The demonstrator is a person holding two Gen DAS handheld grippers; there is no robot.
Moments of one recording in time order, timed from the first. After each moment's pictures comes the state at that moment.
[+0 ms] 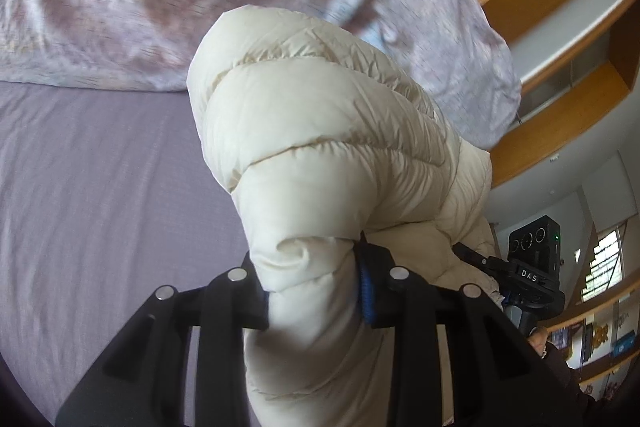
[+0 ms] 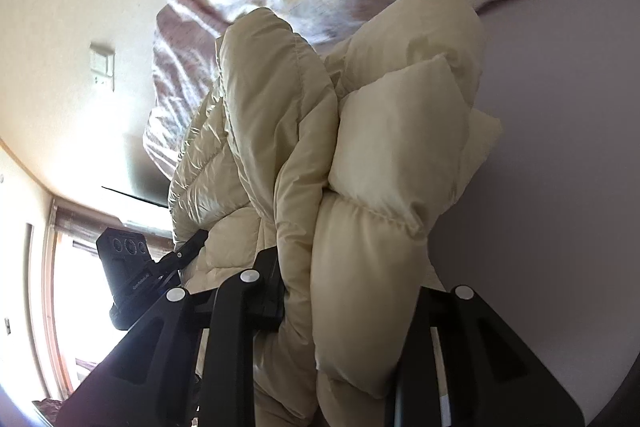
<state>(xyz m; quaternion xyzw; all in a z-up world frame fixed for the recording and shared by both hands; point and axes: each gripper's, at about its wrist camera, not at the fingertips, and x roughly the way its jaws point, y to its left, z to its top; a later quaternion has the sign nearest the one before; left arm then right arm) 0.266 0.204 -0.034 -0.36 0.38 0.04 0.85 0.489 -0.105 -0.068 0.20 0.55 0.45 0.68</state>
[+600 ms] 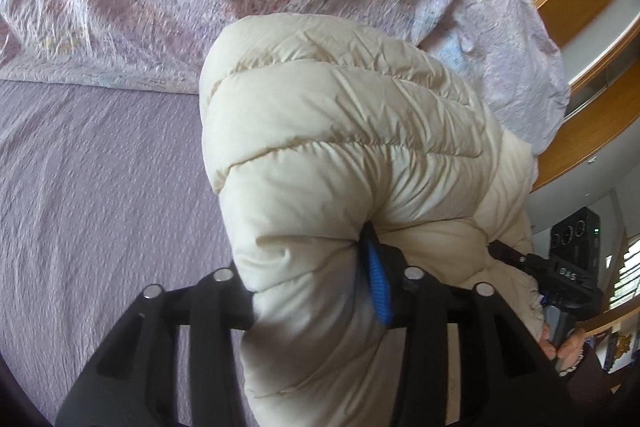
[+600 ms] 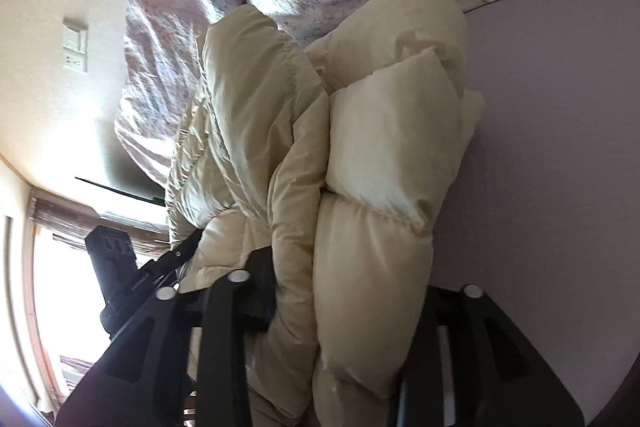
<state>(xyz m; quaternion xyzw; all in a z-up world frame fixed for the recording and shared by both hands) 0.257 0.253 -0.069 -0.33 0.41 0.10 0.84 0.489 -0.062 -0.089 0.16 0.56 0.41 0.70</state>
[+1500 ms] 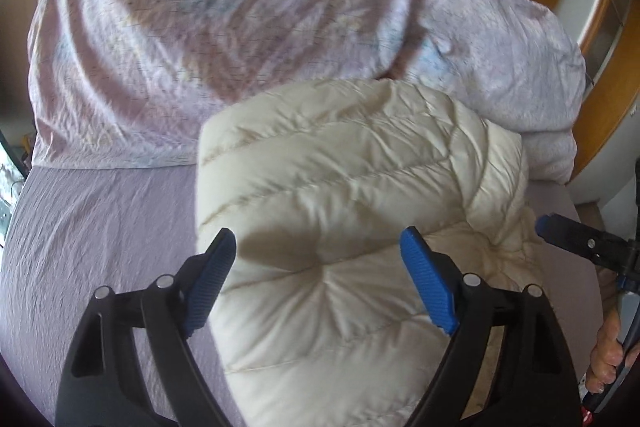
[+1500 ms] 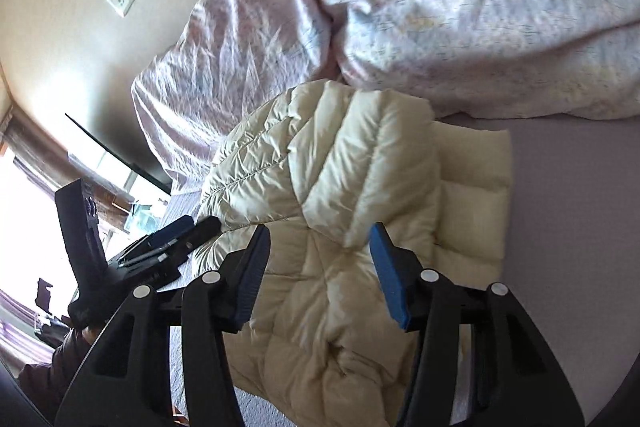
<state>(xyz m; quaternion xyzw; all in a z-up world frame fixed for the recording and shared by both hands) 0.272 0.195 -0.013 -0.18 0.41 0.18 0.88 0.437 -0.031 -0.005 0.03 0.47 0.44 0.76</state>
